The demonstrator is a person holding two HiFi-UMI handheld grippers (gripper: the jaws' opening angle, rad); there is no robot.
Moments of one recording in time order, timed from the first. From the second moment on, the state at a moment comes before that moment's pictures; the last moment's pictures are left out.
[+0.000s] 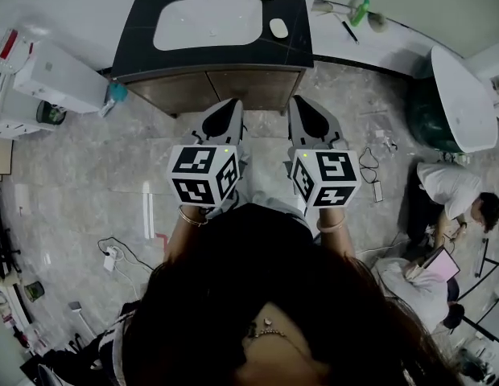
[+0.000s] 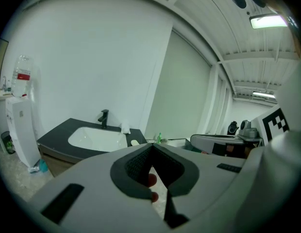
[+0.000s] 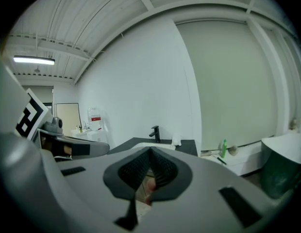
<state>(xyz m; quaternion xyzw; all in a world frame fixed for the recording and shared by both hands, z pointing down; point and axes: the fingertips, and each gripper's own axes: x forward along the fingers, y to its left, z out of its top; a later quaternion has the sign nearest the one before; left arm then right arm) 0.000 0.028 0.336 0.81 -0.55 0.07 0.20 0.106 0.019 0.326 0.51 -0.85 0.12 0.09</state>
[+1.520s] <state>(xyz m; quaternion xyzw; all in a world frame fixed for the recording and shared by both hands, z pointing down) -0.053 -0.353 0.409 0.82 -0.48 0.13 0.29 0.080 -0.350 0.529 0.46 -0.78 0.28 0.32</state>
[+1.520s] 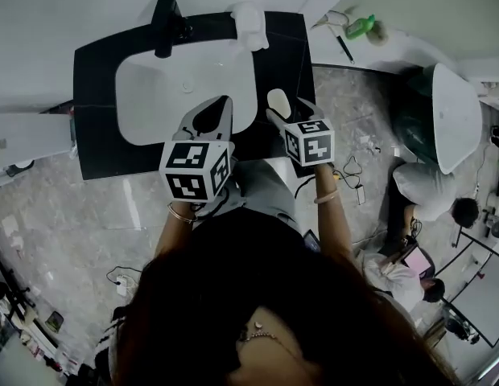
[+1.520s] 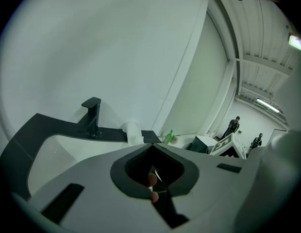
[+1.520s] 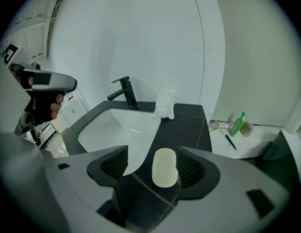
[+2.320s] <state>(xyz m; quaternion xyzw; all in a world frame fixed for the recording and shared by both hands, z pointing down) -0.053 -0.365 0.460 0.79 -0.48 0.16 0.34 0.098 -0.370 0.632 0.45 -0.71 0.32 0.43</state>
